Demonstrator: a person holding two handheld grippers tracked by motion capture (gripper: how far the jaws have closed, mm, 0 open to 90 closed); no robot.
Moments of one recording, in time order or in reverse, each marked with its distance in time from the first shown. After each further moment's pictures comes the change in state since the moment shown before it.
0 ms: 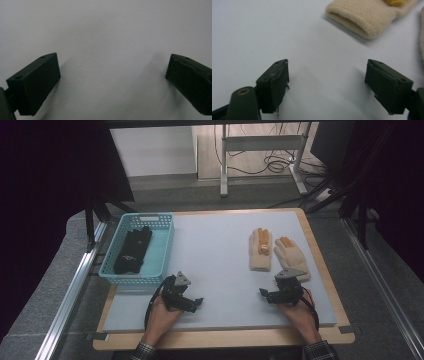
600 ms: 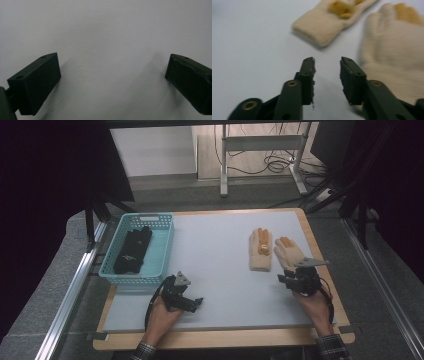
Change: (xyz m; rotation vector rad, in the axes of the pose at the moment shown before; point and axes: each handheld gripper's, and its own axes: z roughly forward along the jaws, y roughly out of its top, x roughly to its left) left arm 0.000 0.000 0.000 -0.002 0.002 -0.001; right arm -0.046 0.012 -0.037 -0.035 -0.033 0.111
